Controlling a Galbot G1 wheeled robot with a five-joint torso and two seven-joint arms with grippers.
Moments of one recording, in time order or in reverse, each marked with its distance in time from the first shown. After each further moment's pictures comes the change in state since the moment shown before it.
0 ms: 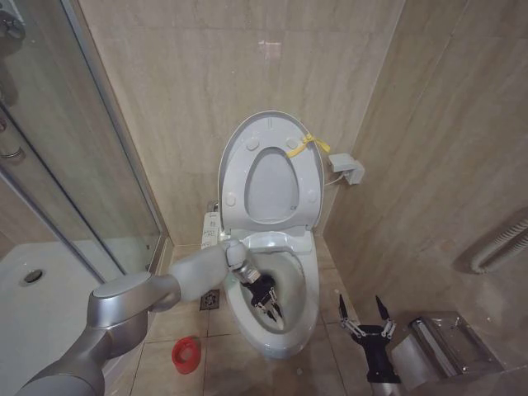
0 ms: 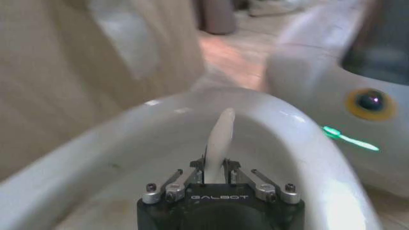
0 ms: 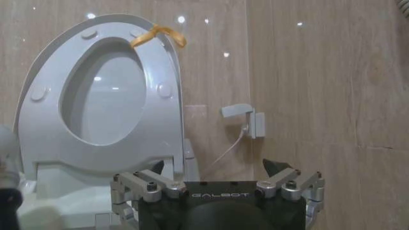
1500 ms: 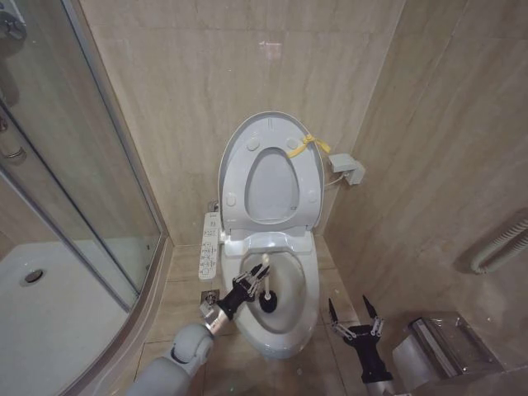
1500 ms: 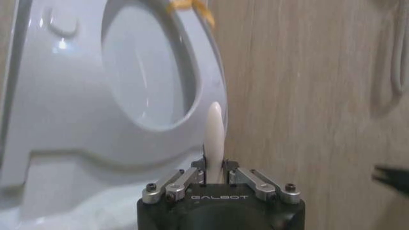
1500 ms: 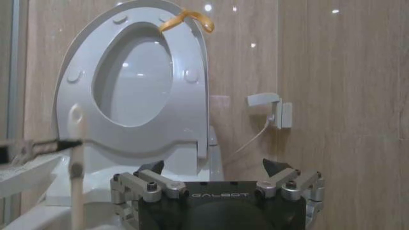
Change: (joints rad) left arm 0.932 0.186 -0.906 -0.719 -0.290 0.168 -0.784; right arm 0.008 -0.073 -0.057 -0.035 -0.027 -0.007 -0.008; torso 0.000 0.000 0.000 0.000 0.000
